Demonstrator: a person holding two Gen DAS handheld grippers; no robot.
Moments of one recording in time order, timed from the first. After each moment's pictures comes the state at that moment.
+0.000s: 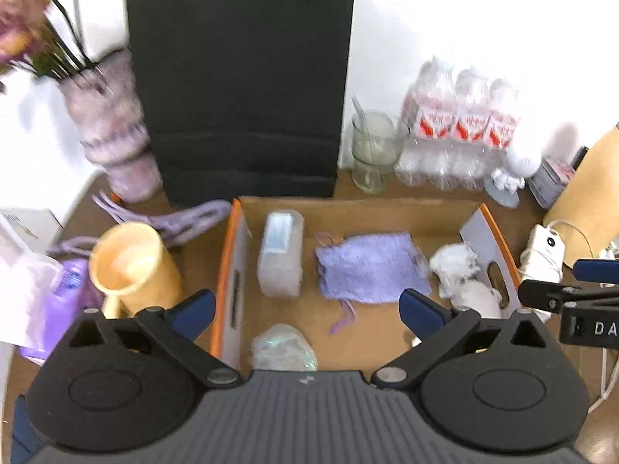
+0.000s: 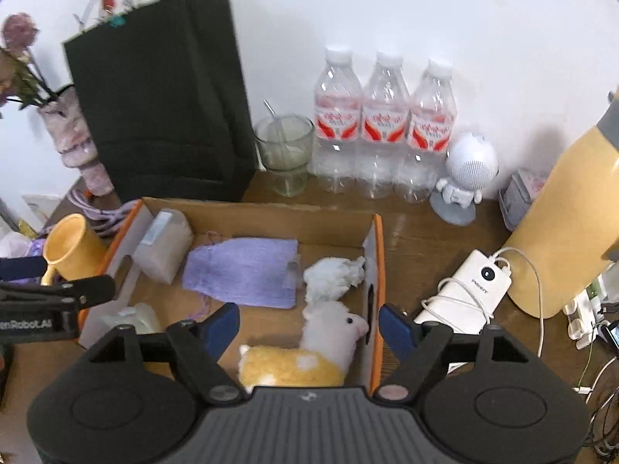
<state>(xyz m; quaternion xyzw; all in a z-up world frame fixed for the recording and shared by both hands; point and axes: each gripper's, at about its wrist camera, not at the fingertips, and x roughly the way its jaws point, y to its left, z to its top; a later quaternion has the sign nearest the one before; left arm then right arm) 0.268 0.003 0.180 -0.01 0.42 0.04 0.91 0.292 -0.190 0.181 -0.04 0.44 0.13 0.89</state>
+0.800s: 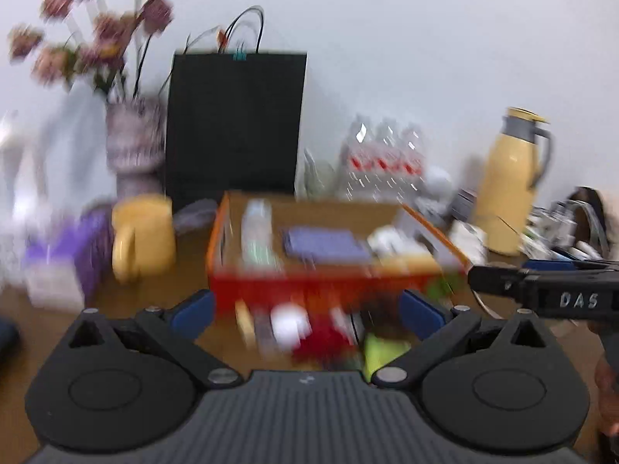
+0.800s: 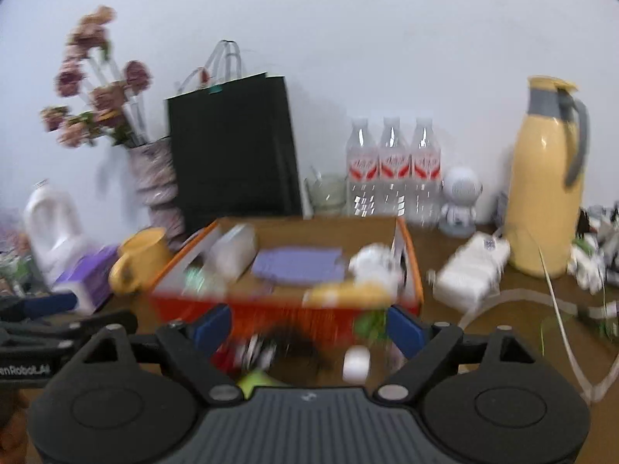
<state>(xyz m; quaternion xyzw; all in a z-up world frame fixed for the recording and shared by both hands) 0.027 0.008 0.090 -0.04 0.22 -0.04 0.97 0.063 -0.215 0.099 0.02 0.24 0.17 0.96</state>
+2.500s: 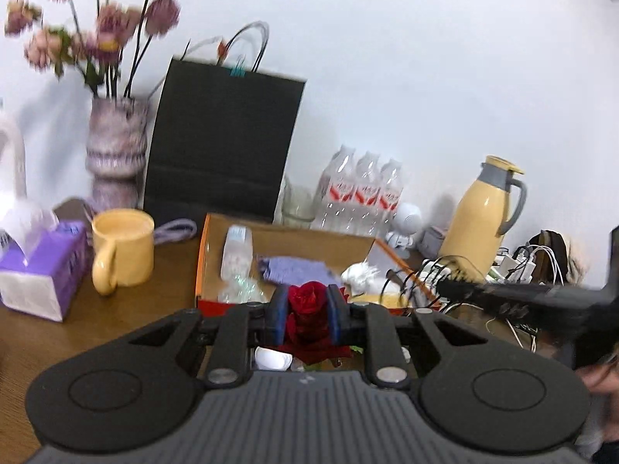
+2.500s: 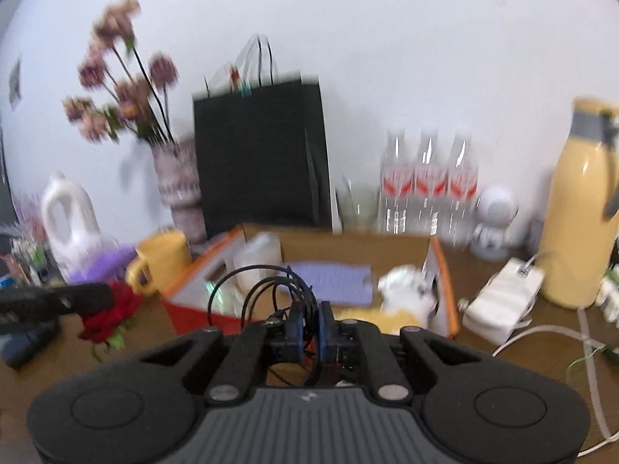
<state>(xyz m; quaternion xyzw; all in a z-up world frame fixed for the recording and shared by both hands) 0.054 0.050 0.135 -0.09 0.19 -0.10 0.97 0.102 -0.191 0.121 0.00 0.22 0.21 0.95</state>
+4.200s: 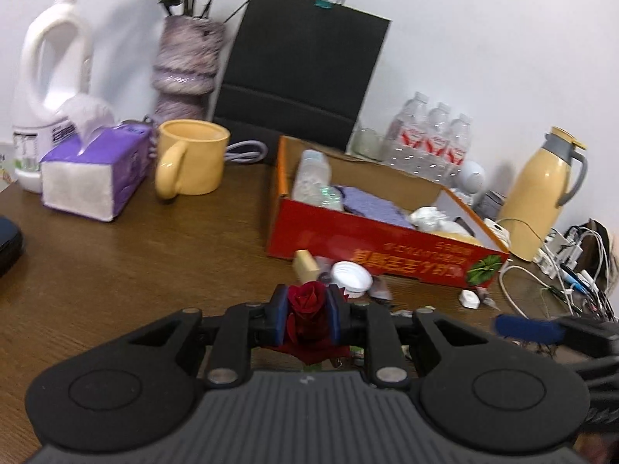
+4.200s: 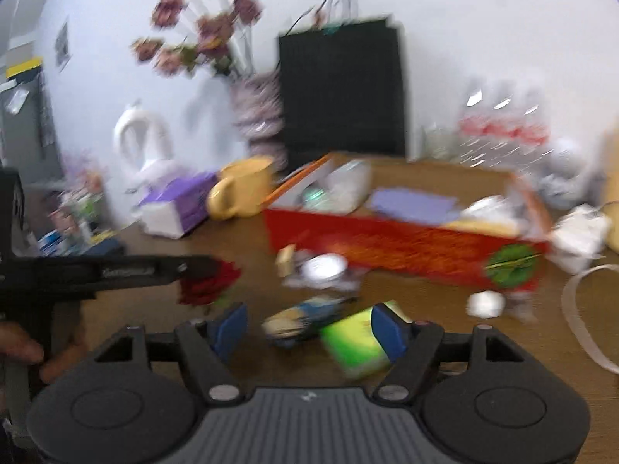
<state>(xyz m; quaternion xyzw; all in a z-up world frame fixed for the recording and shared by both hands) 0.052 0.100 0.060 -0.14 0.27 -0.03 0.95 0.051 -0.126 0.057 -0.02 0.29 0.30 0.91</state>
